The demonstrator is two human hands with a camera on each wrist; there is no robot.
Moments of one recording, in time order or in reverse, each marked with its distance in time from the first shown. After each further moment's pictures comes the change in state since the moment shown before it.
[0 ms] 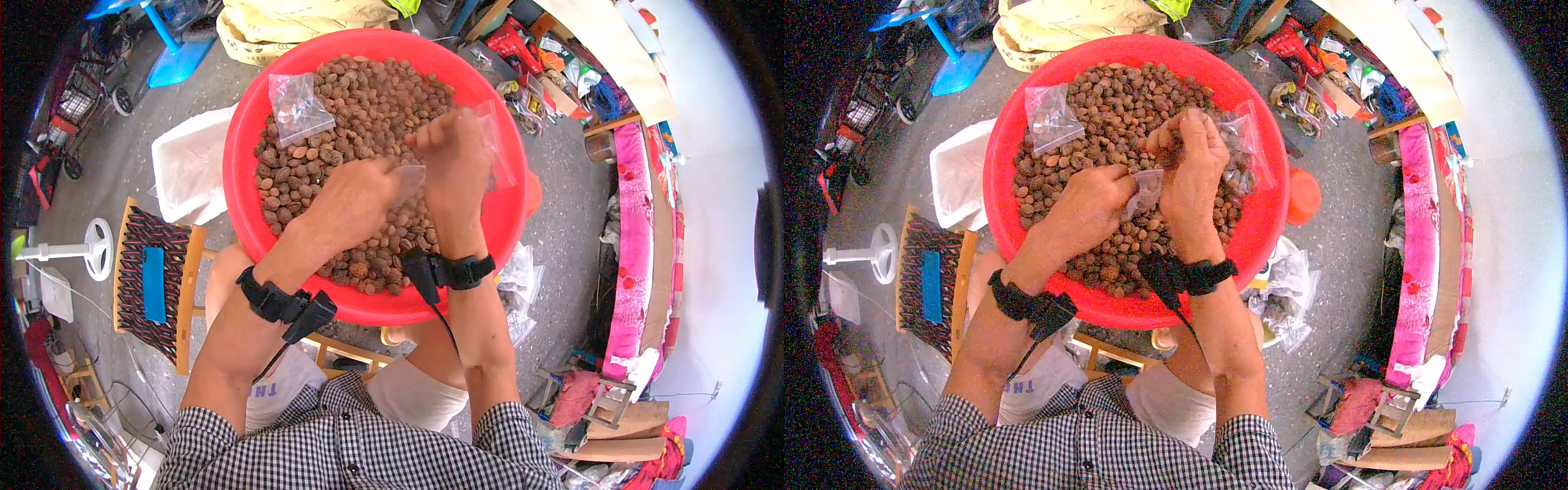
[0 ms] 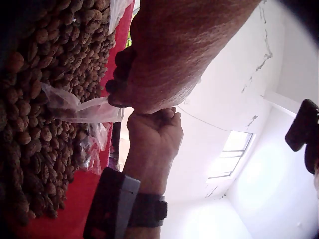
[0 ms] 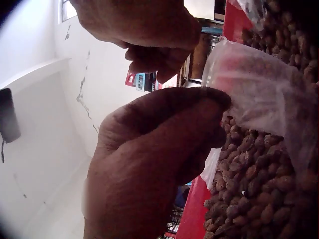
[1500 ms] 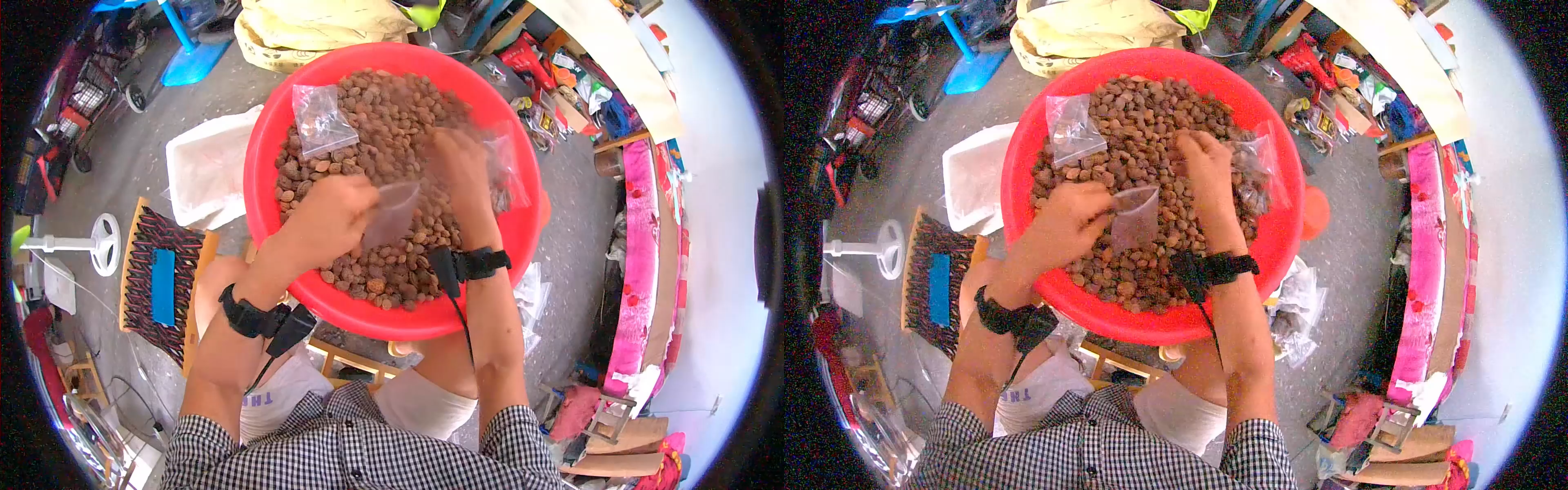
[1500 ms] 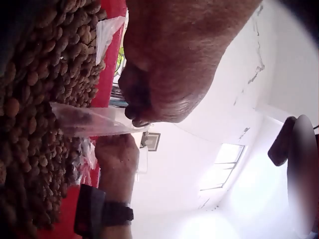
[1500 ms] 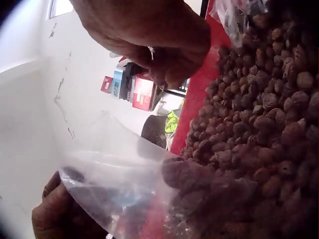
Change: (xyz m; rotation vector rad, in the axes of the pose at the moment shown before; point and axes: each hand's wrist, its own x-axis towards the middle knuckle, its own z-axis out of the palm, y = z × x) left_hand -0.031 -0.034 -0.025 -0.194 0.051 -0.004; right_hand 0.030 0.019 -0.026 -0.739 -0.107 0.096
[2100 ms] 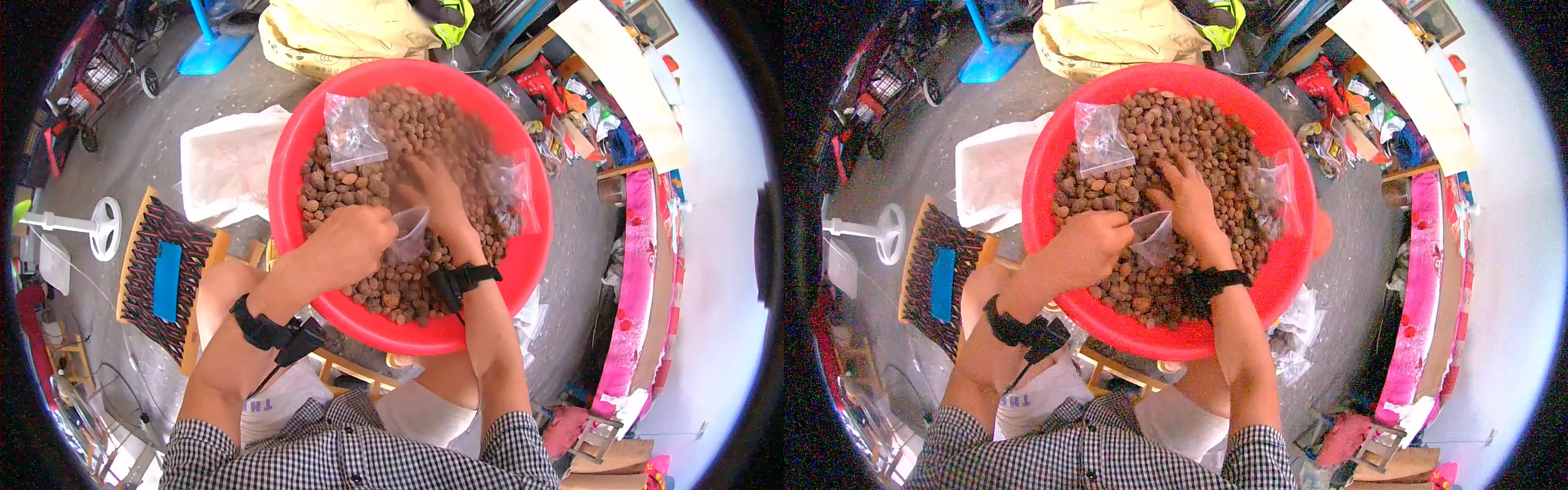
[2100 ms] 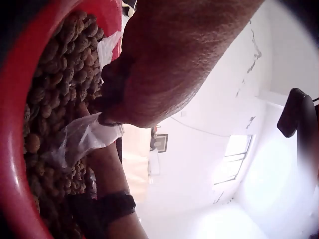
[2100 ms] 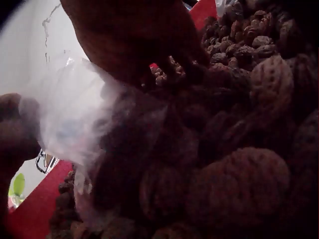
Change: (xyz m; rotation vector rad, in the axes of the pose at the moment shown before) left_hand -0.018 -0.005 0.002 0.162 -0.116 -0.024; right_hand 0.002 0.046 0.032 -0.808 -0.310 -0.376
